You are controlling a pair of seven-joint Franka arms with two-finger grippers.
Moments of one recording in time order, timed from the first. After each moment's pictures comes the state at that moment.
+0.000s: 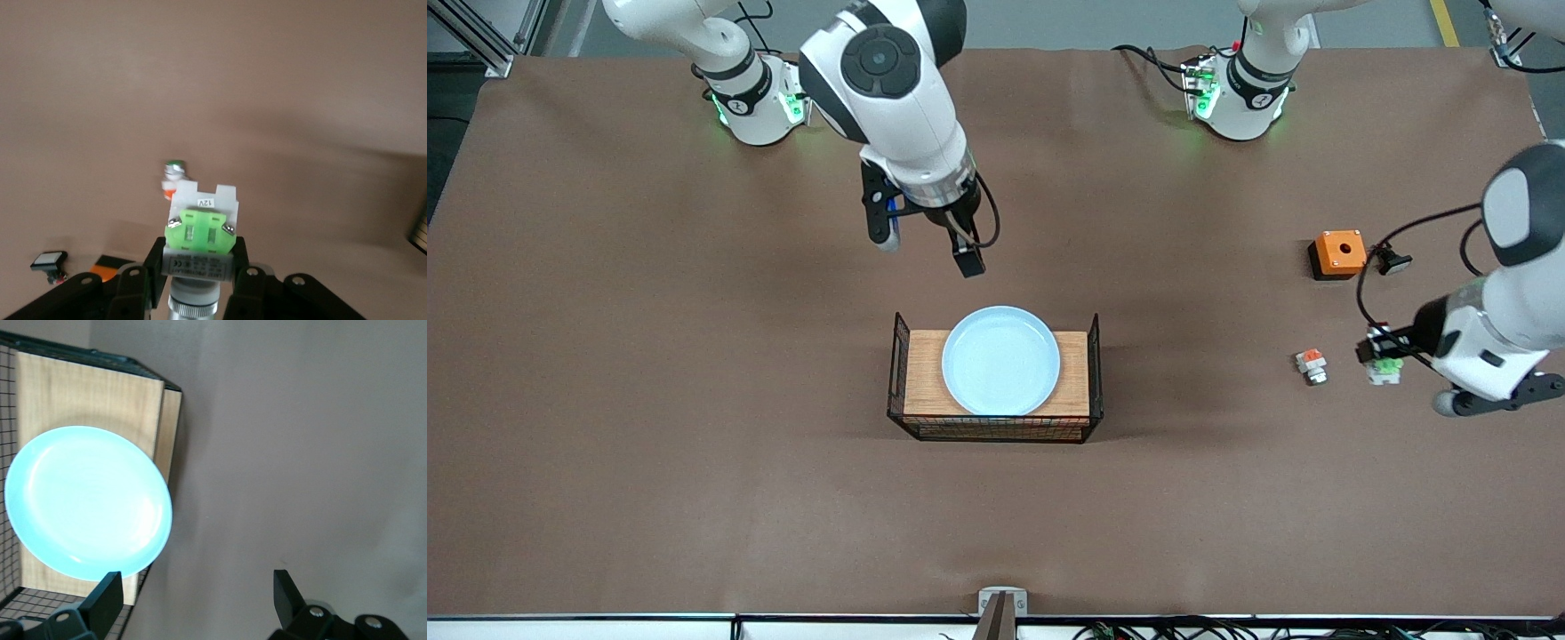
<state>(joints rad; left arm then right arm) 0.19 0.36 -0.20 -1.54 0.05 1.81 -0.25 0.65 0.39 0.12 -1.43 0.09 1.91 2.12</state>
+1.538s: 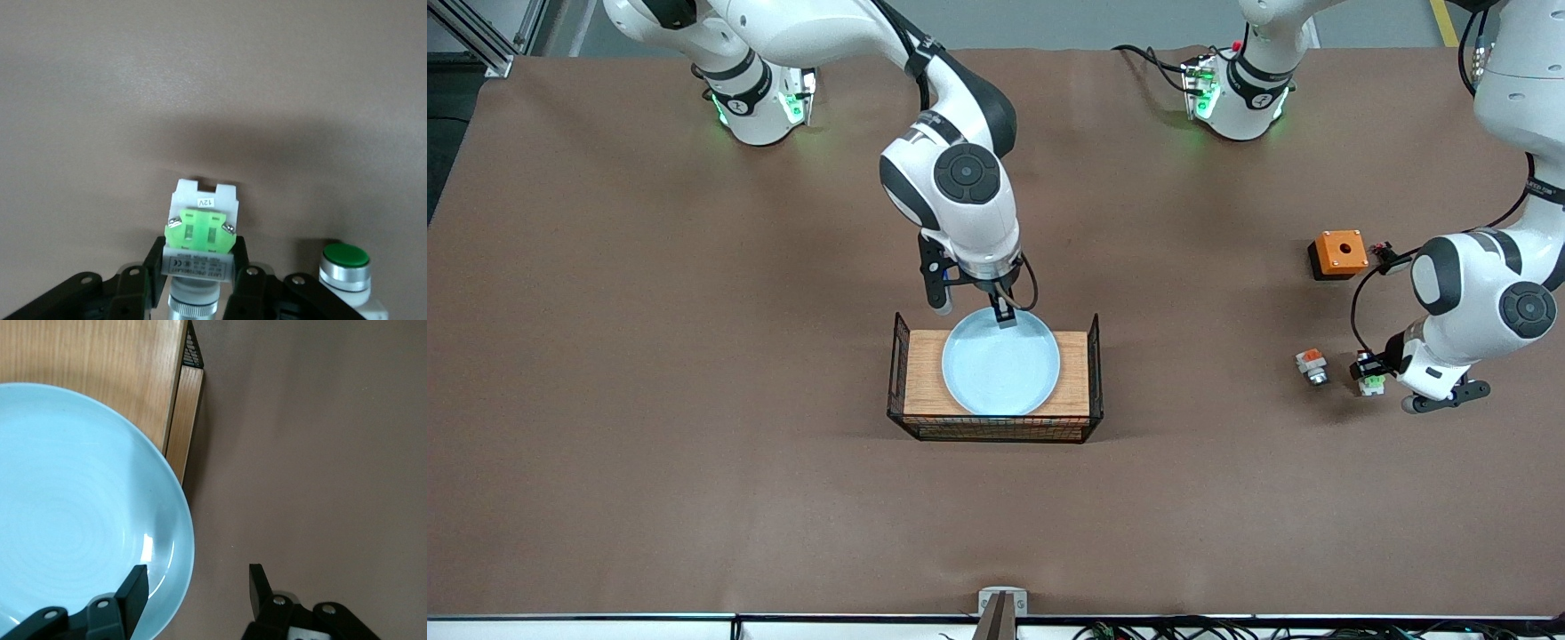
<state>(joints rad) 0.41 0.56 -0.19 -1.95 0.22 2.47 -0.13 0.70 0.63 0.10 -1.35 0.00 2.06 2.16</state>
